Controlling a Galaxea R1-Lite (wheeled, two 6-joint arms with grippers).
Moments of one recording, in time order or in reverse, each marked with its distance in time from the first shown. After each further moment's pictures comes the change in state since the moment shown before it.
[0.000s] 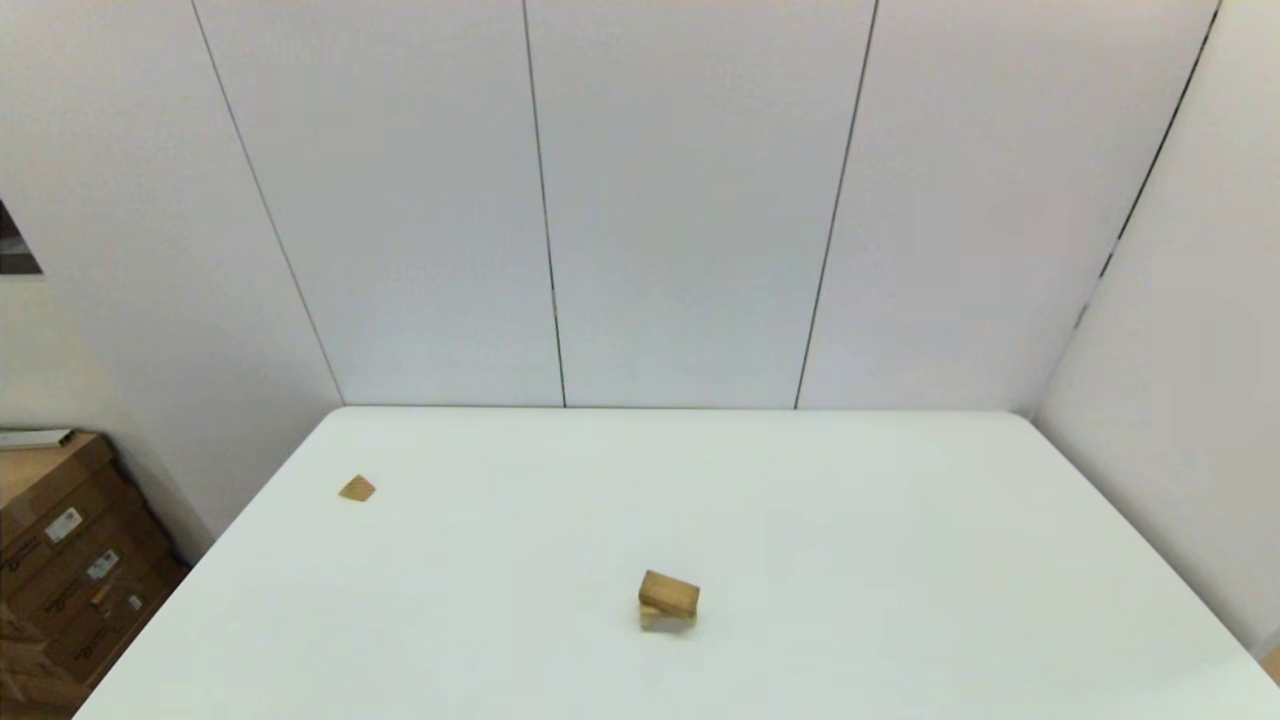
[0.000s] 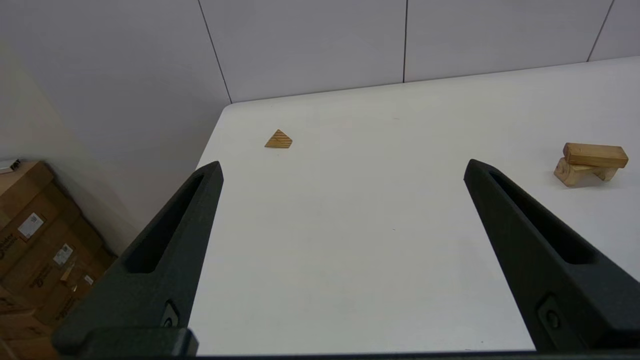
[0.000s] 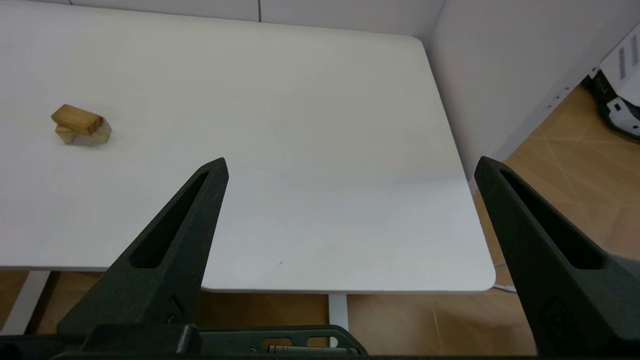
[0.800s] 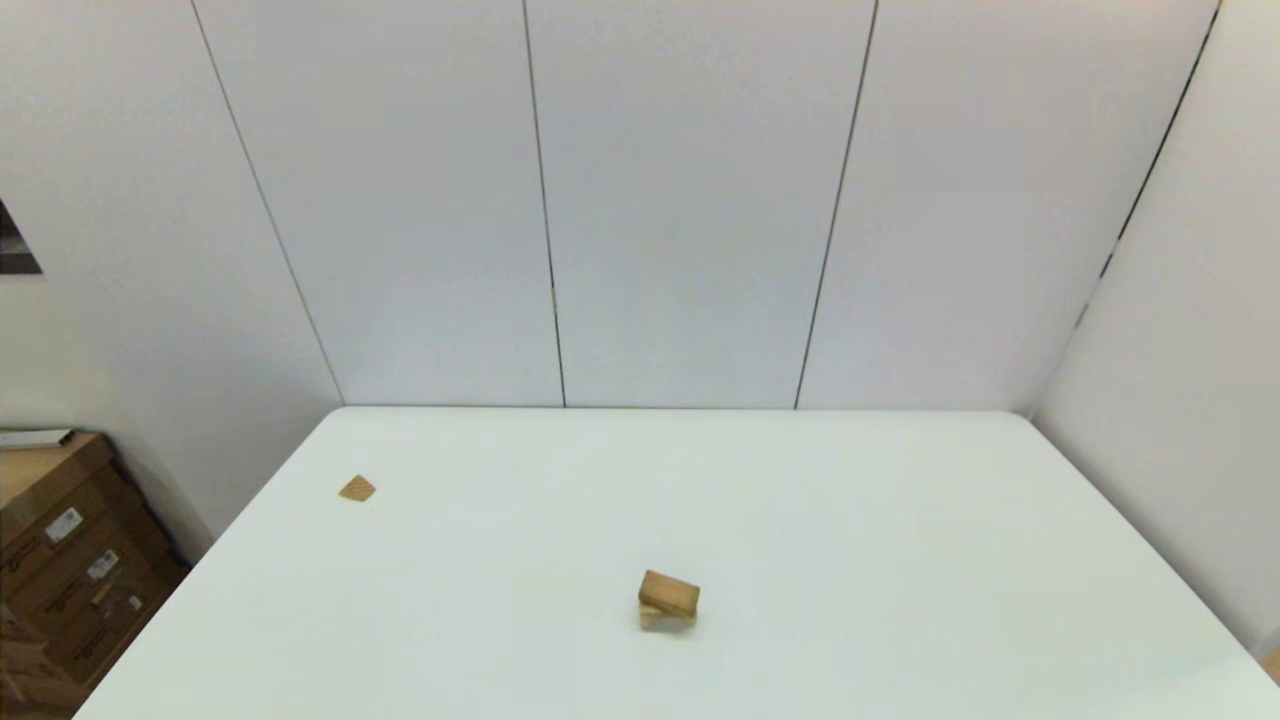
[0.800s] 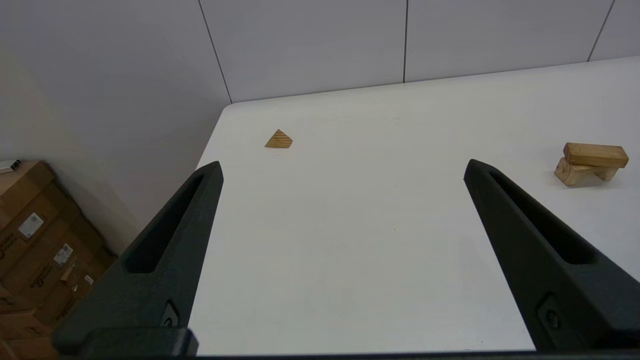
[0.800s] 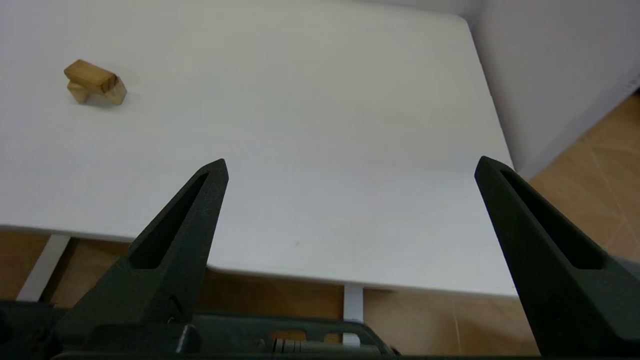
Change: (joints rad) left arm 0.000 0.000 0.000 0.000 0.000 0.000; right arm 0.054 -0.173 0.312 -0.153 0.037 0.003
